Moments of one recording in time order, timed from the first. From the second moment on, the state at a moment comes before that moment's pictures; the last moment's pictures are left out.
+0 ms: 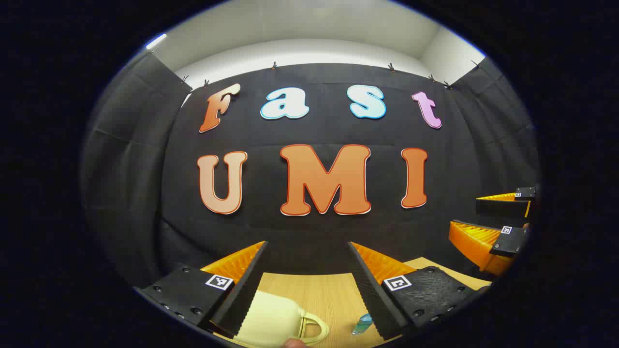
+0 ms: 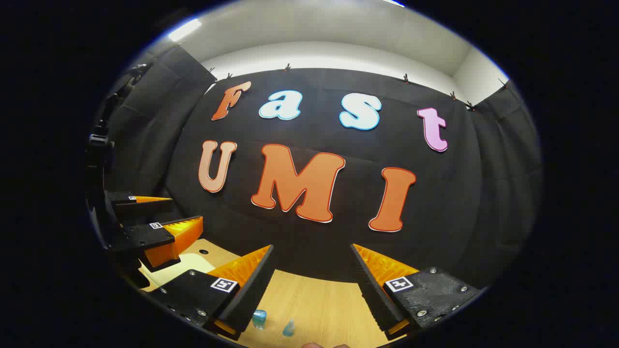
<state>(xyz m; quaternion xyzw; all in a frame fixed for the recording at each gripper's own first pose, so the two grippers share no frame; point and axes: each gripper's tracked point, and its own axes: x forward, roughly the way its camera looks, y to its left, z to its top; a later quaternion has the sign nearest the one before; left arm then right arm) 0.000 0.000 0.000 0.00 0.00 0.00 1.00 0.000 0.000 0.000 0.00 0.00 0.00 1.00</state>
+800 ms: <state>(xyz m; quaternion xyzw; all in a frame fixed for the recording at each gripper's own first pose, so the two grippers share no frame) 0.015 -0.016 -0.010 0.02 0.01 0.02 1.00 0.010 -0.015 -0.025 0.02 0.02 0.01 1.00</state>
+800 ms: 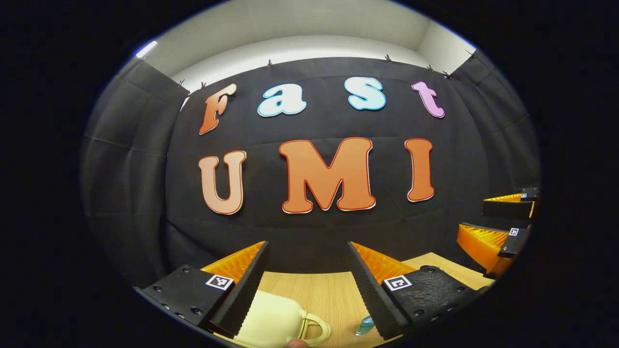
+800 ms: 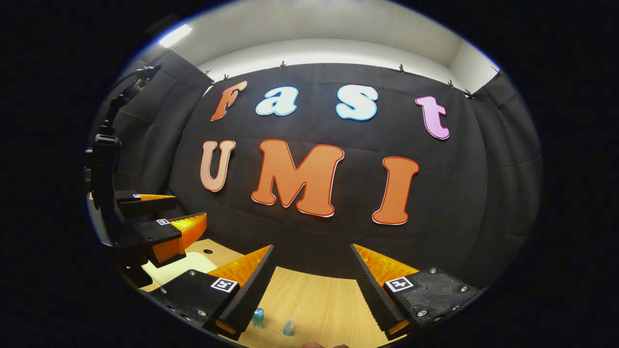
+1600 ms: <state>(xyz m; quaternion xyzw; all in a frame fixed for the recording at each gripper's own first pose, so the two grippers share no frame) 0.005 -0.036 -0.109 0.16 0.10 -0.03 0.98 0.017 -0.059 -0.039 0.02 0.02 -0.01 1.00</state>
